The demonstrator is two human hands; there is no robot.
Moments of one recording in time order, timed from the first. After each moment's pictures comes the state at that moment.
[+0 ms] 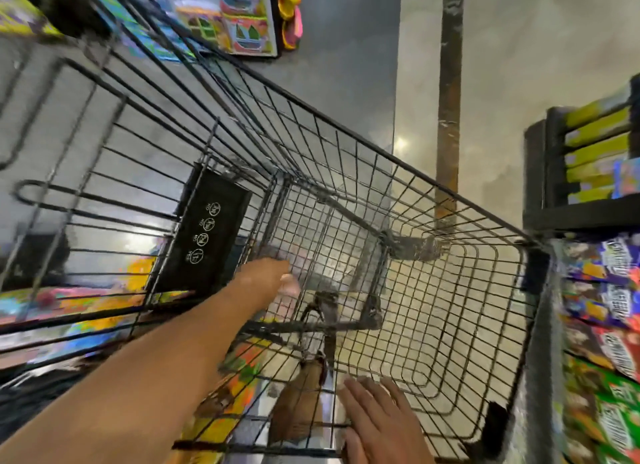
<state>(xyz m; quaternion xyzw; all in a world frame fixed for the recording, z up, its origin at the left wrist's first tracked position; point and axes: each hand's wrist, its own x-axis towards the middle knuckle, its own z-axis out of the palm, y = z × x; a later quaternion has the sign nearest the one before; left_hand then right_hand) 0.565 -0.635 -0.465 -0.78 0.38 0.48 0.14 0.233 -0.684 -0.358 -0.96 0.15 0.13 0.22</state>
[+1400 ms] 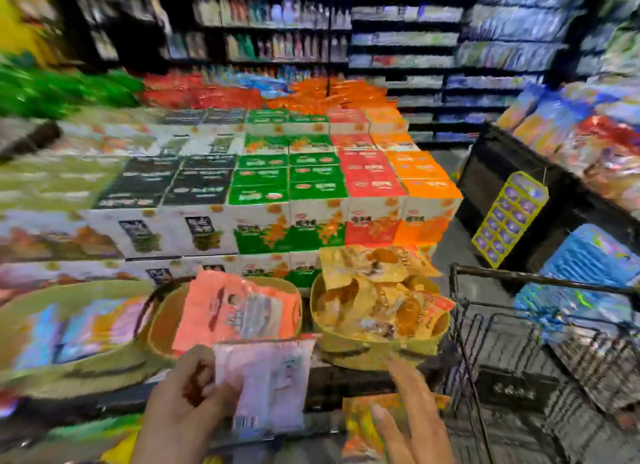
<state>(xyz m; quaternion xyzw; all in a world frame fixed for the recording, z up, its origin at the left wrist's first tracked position) 0.011 -0.192 0.050 -0.68 -0.34 -0.31 -0.57 0.170 -0.429 0.044 -0.84 -0.27 0.15 0.44</state>
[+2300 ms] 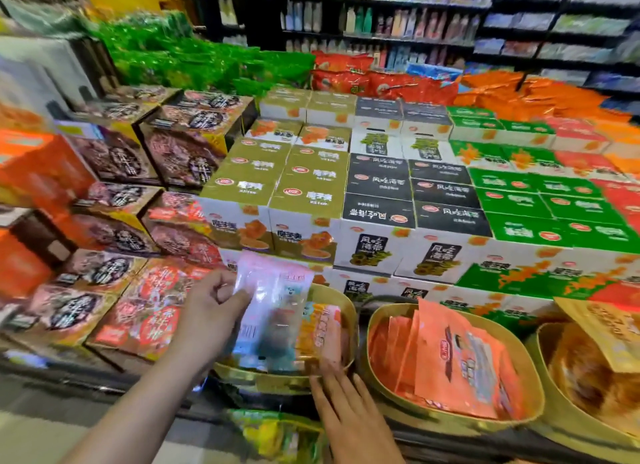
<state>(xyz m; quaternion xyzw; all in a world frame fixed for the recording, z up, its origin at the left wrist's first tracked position) -0.165 0.193 0.036 -0.66 -0.44 -0.32 -0.51 -0.026 -0.047 -0.052 -0.75 -0.65 0.12 0.00</state>
